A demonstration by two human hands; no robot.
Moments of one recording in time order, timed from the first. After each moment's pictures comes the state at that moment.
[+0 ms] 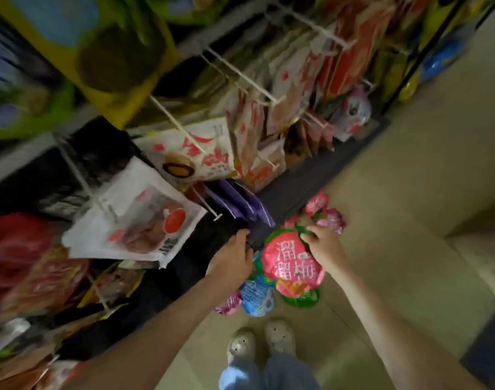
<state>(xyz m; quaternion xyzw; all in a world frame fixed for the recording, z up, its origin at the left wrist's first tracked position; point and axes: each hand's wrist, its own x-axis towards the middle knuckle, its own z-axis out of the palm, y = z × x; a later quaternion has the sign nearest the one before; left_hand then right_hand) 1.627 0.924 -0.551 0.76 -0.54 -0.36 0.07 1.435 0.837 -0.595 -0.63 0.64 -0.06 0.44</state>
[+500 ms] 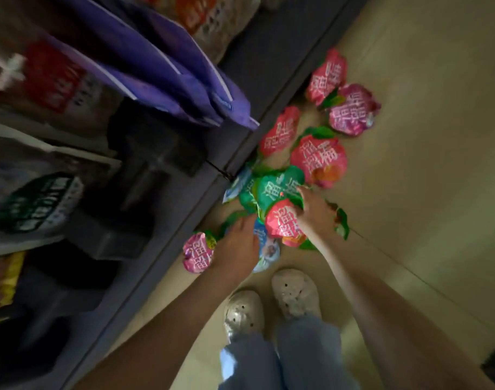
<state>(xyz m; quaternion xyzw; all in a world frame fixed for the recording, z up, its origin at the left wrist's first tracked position) 1.573 0.981 -0.913 0.70 -0.58 -0.41 -0.09 1.412 0.925 -1.000 -0.61 0.68 0.00 0.40</state>
